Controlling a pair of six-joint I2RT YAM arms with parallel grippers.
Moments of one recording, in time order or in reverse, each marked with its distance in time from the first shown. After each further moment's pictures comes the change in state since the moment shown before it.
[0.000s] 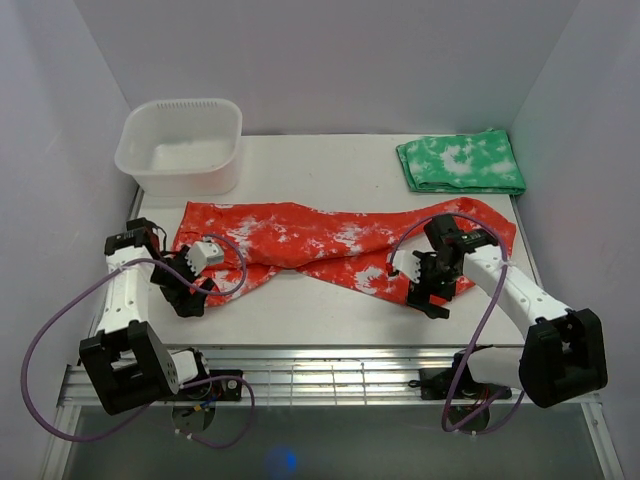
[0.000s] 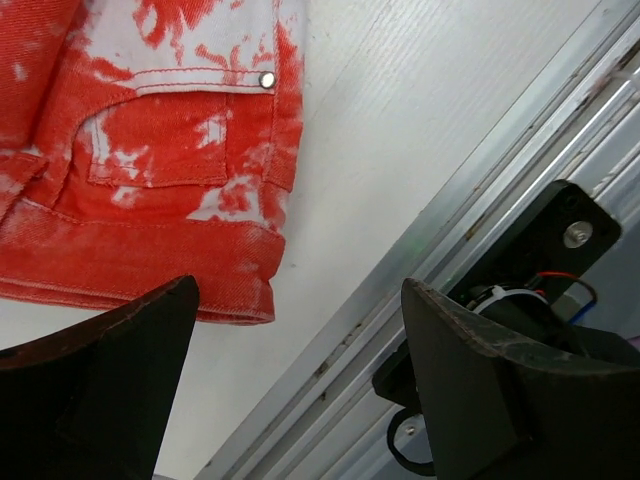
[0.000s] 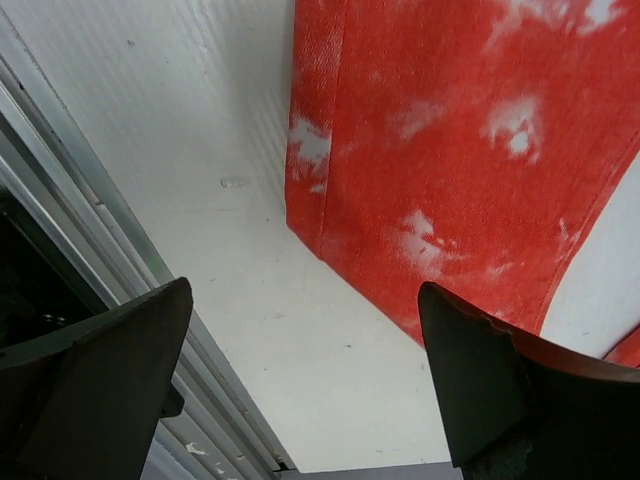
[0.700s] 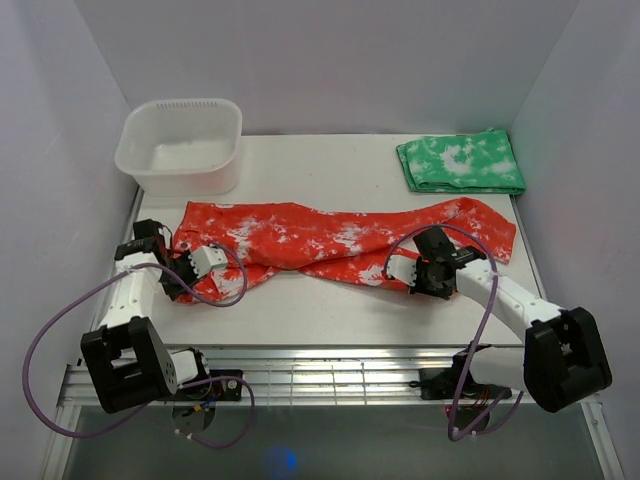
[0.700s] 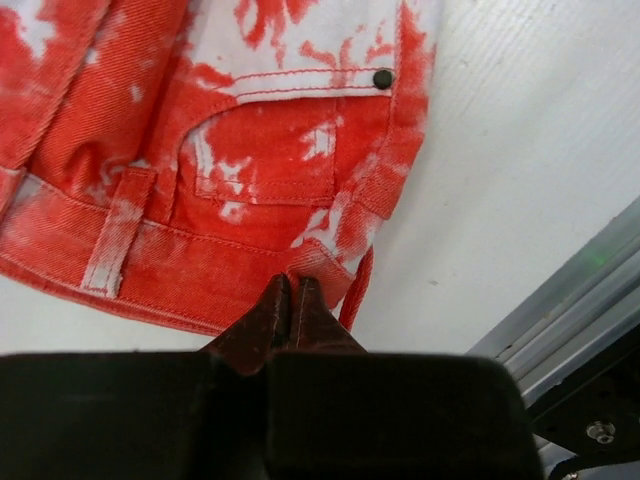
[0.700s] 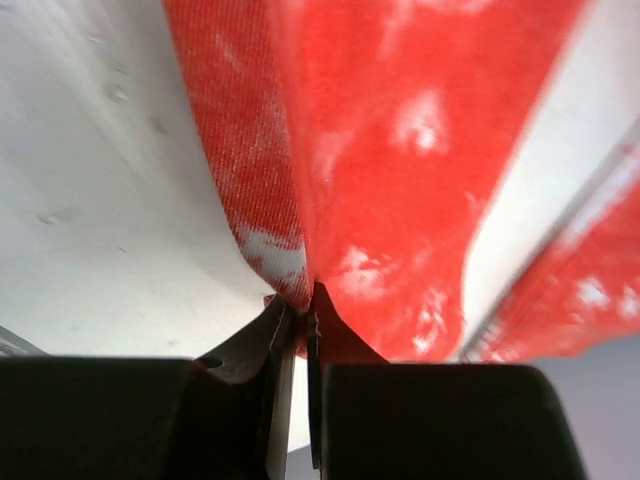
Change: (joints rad) left arm -0.027 -0.003 -0.132 0.315 -0.125 0.142; right arm 0.124 0.009 -0.173 0.328 0.292 0.068
